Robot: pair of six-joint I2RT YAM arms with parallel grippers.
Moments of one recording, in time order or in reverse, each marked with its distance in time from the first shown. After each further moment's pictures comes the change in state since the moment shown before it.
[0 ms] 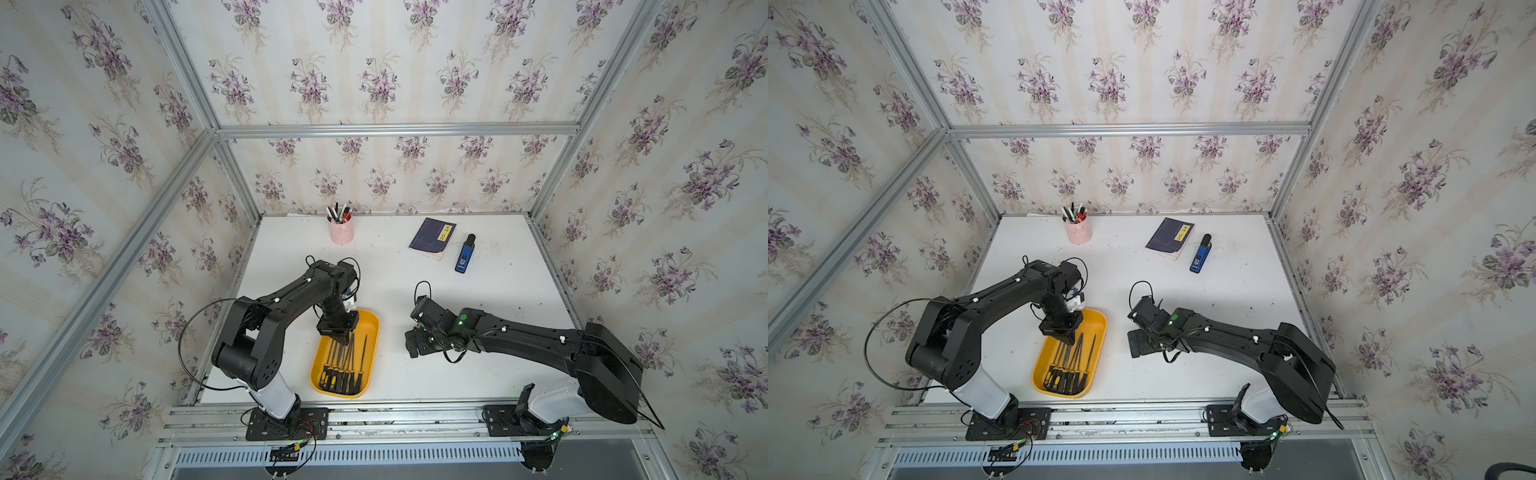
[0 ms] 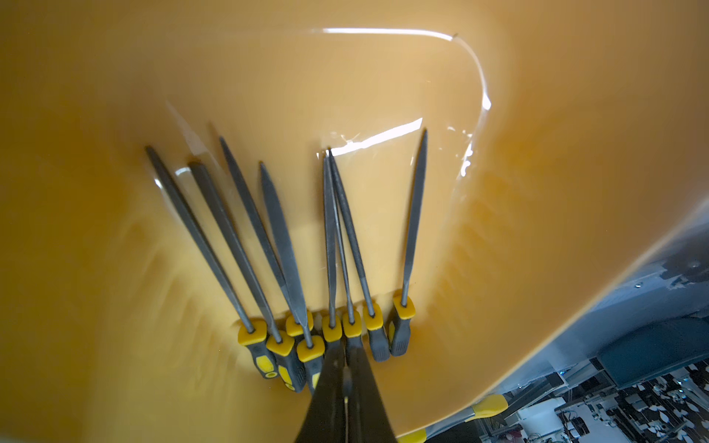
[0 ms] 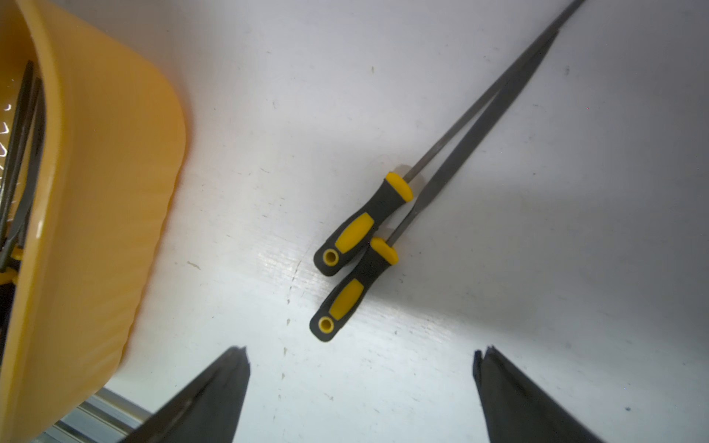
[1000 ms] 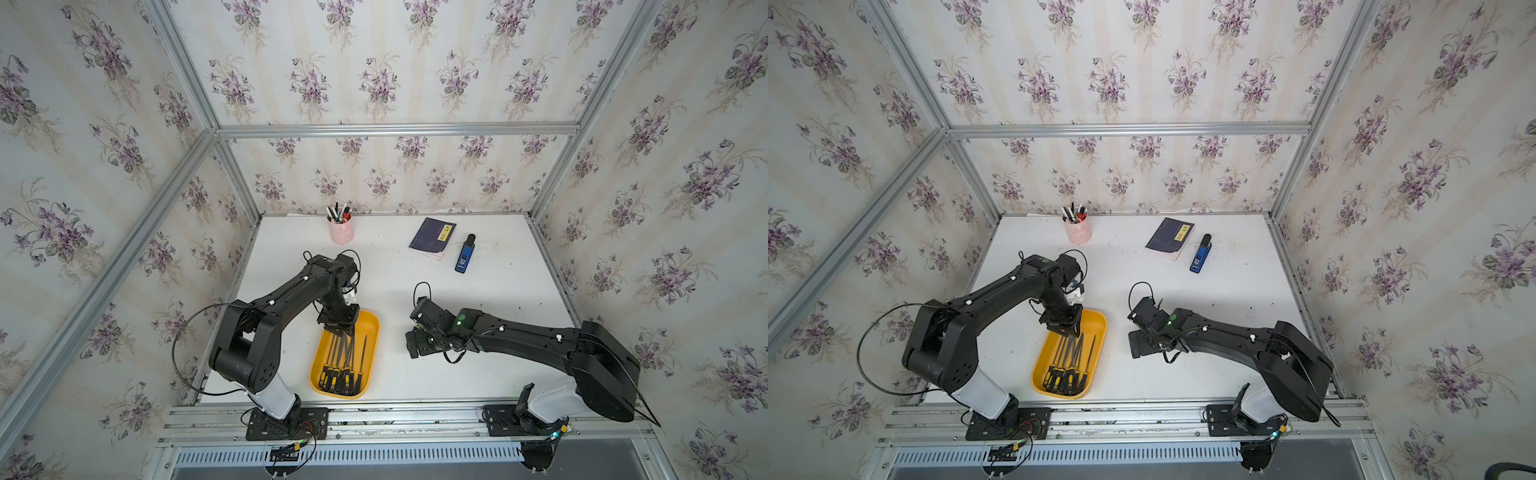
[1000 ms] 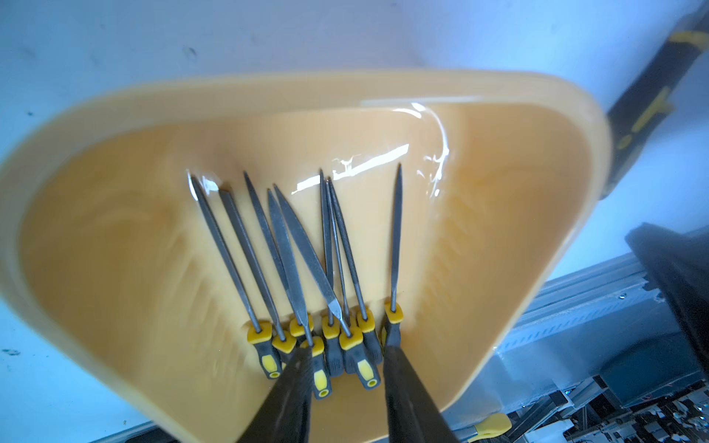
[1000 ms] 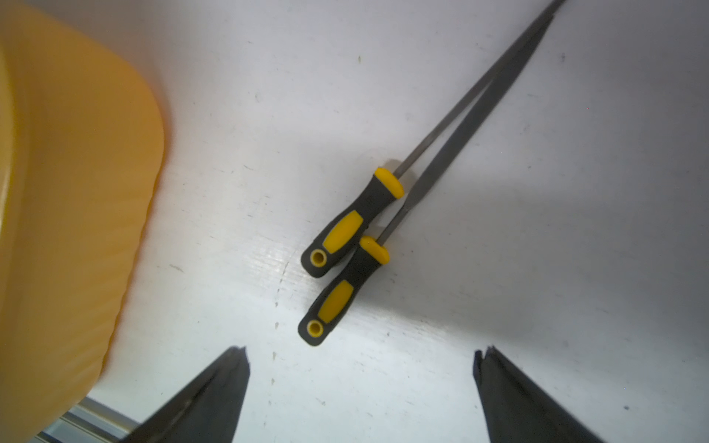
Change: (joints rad) left arm 0.000 -0.035 0.086 -0.026 -0.018 -0.011; right arm 0.000 0.009 0.001 -0.001 0.008 0.017
